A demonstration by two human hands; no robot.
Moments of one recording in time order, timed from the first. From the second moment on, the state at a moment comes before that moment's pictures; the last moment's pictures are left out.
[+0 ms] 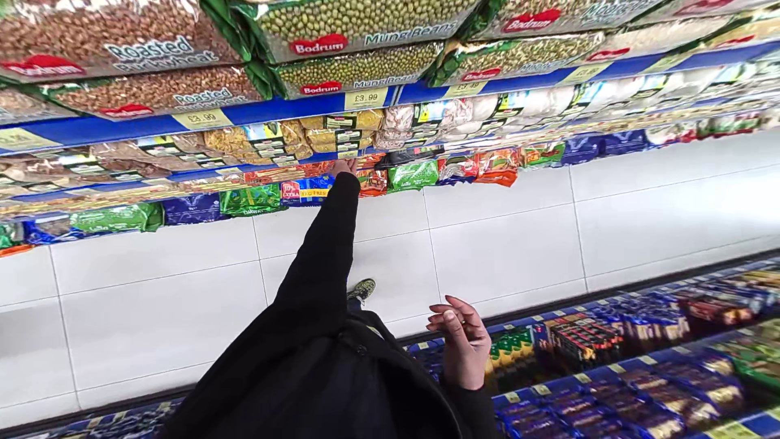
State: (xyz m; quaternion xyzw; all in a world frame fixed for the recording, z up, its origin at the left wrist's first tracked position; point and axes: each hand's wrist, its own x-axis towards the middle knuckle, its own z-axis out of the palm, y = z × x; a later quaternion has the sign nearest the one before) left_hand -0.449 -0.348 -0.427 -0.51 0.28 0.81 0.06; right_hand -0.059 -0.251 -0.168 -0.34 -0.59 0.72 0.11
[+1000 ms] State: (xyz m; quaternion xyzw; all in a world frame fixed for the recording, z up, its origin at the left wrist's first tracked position) left_hand -0.386 -0.373 -0.449 -0.46 0.29 0.83 0.09; right_hand -0.066 -0.258 -0.187 -0.30 -0.59 0.74 0.09
